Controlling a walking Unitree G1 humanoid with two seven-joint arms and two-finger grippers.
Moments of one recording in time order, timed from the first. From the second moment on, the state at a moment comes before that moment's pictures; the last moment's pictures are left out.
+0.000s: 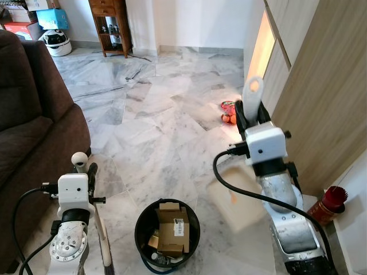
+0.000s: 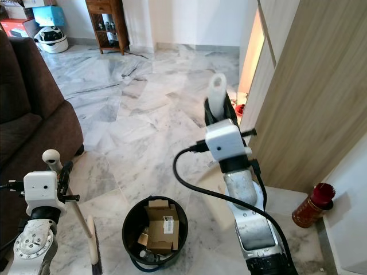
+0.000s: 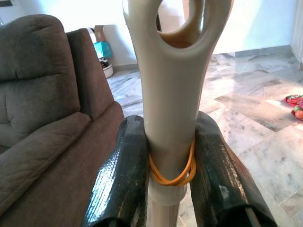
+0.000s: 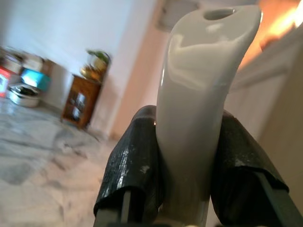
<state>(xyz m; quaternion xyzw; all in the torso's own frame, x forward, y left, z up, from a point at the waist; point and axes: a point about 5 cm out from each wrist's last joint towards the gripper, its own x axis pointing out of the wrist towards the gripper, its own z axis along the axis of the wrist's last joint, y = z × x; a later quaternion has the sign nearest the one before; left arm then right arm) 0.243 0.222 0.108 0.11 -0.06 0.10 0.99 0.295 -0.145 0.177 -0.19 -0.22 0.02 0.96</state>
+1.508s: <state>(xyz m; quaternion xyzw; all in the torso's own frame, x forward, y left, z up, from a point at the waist) 0.238 0.225 0.104 0.09 -0.05 0.10 0.99 0.299 -0.198 0.102 -0.11 -0.11 -0.09 0.98</state>
